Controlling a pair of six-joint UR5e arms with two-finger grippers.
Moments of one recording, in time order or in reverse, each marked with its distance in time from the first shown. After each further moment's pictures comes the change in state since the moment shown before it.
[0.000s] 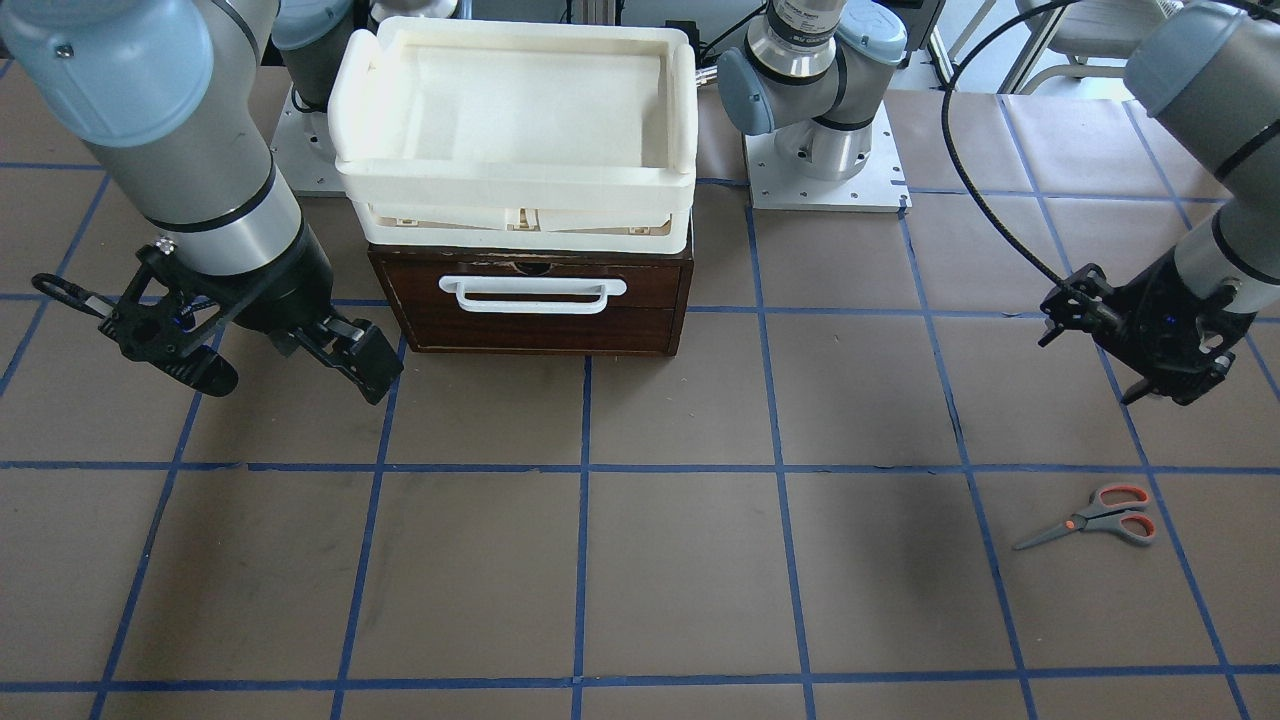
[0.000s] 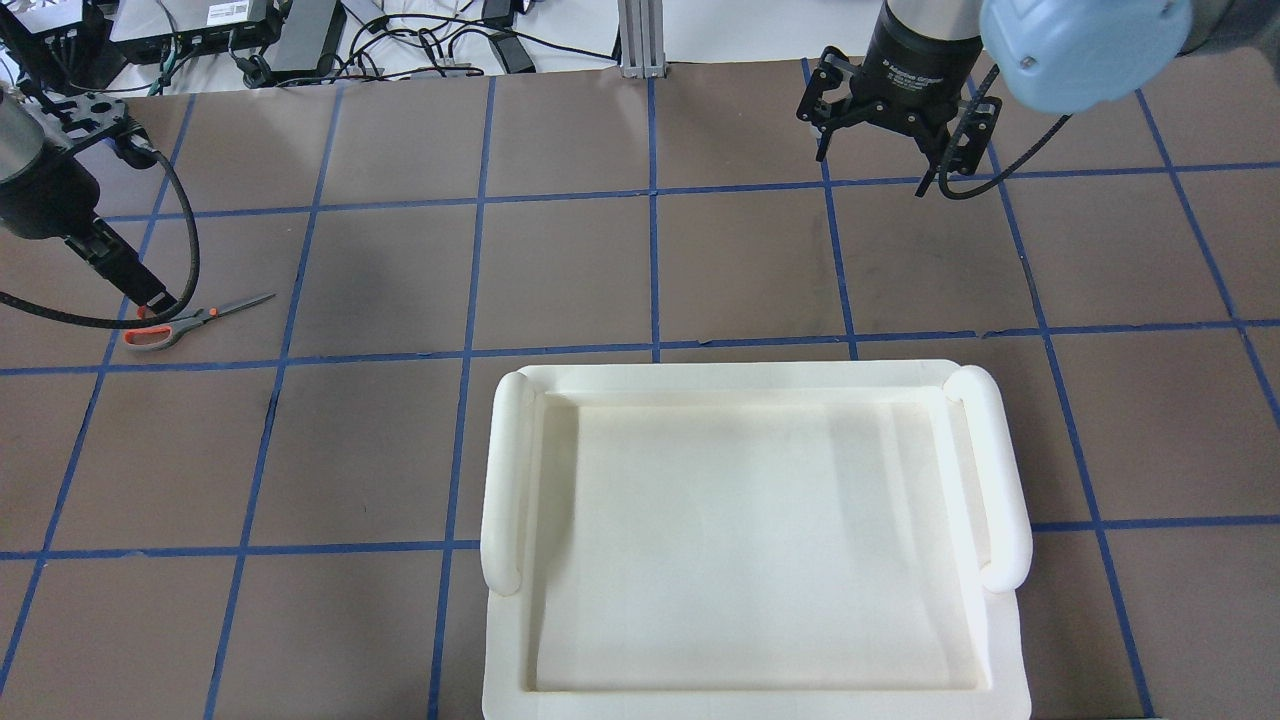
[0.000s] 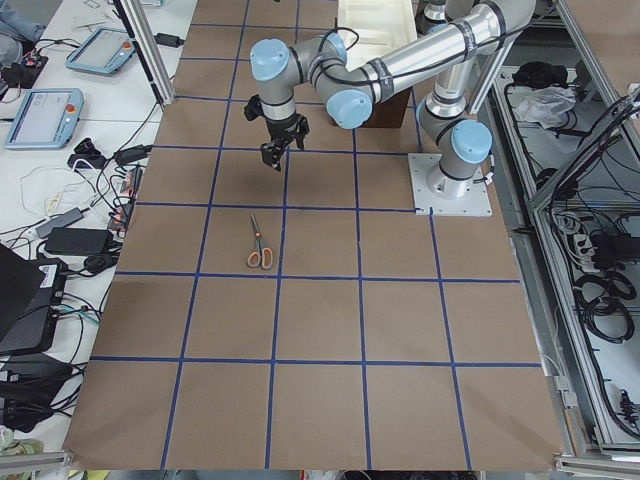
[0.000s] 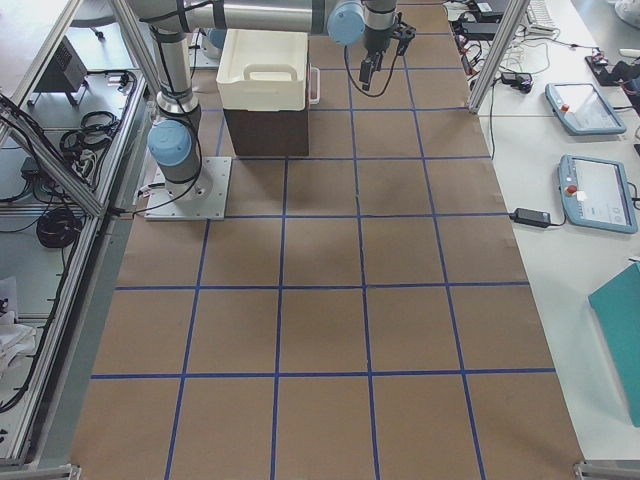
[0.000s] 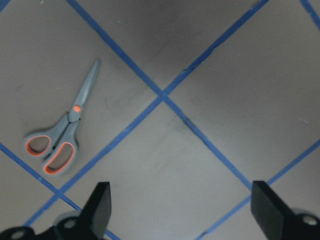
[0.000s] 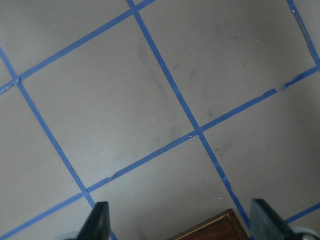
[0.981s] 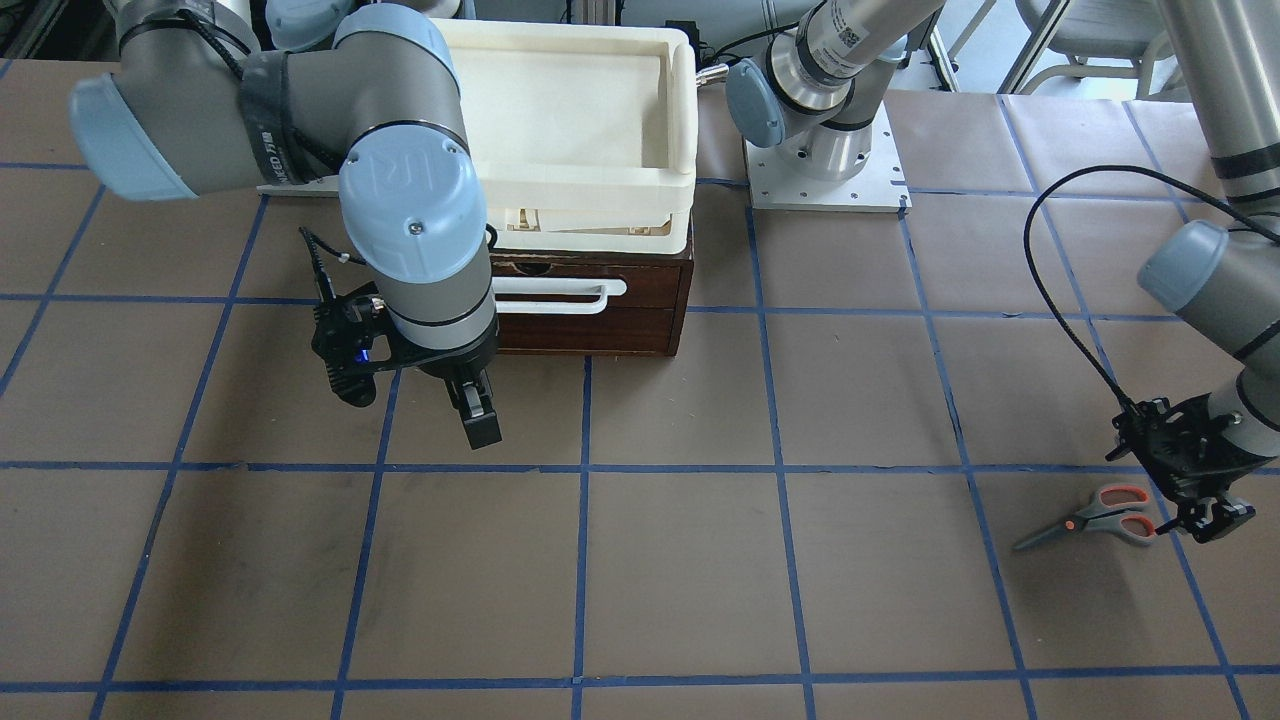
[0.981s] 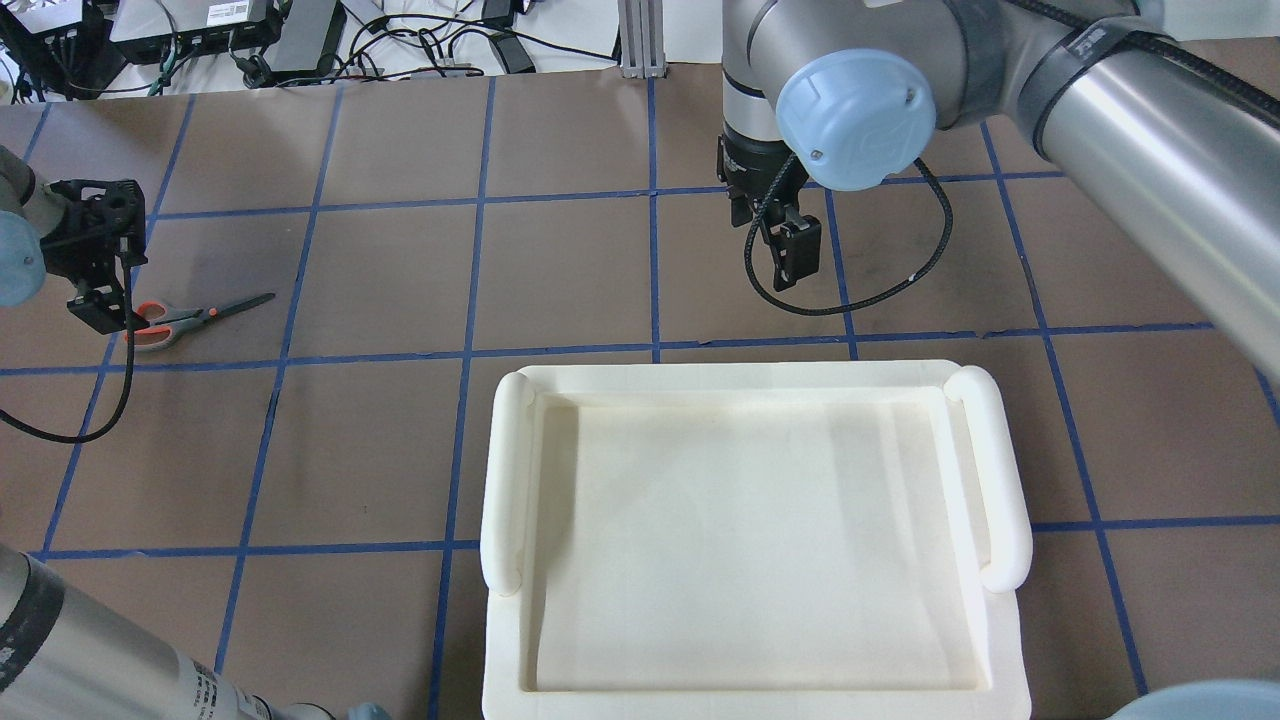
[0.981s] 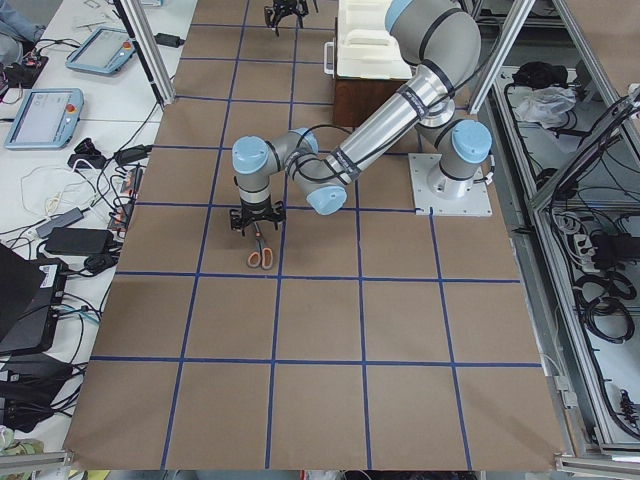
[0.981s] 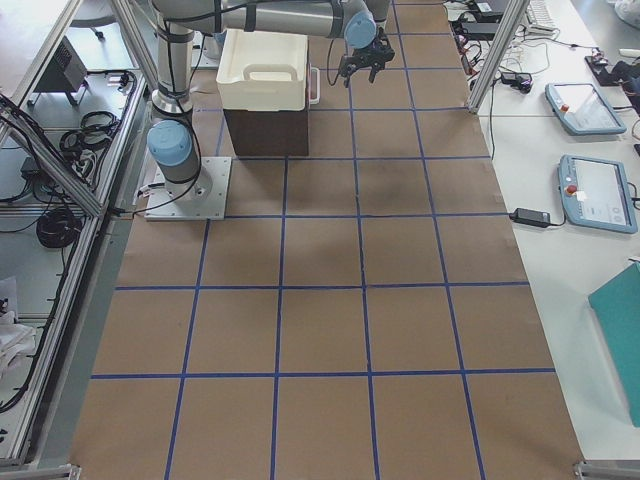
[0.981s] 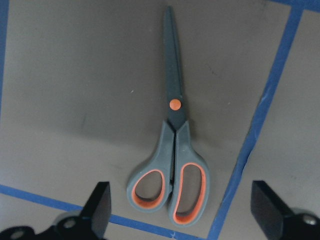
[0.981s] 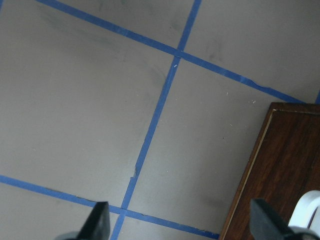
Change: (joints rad) left arm 0.131 -0.303 0.001 0.415 -0.045 0.656; right arm 0.190 0.140 0.001 0.018 -0.060 0.836
